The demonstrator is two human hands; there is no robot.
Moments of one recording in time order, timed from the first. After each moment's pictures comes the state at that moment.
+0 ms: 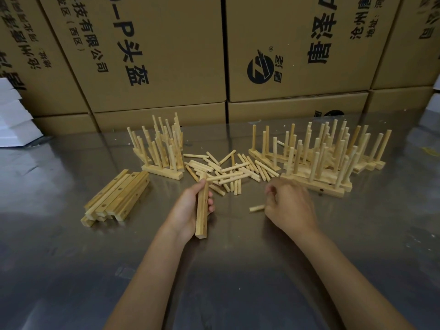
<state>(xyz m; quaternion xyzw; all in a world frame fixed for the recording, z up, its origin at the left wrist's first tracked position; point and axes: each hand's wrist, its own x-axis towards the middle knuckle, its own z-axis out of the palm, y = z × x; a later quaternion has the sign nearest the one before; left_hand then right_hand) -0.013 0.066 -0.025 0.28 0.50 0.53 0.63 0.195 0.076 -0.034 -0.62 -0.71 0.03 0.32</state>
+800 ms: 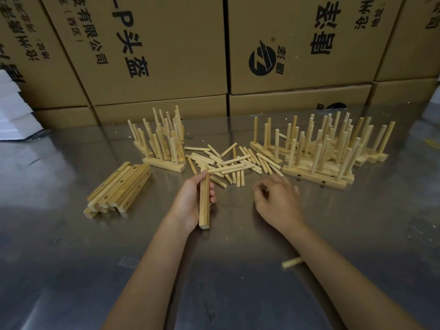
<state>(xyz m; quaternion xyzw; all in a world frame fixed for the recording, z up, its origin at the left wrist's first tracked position) -0.013 0.072 -0.029 0.26 0.48 0.56 0.63 0.178 0.083 -0.058 -0.60 -0.73 0.05 0.33</state>
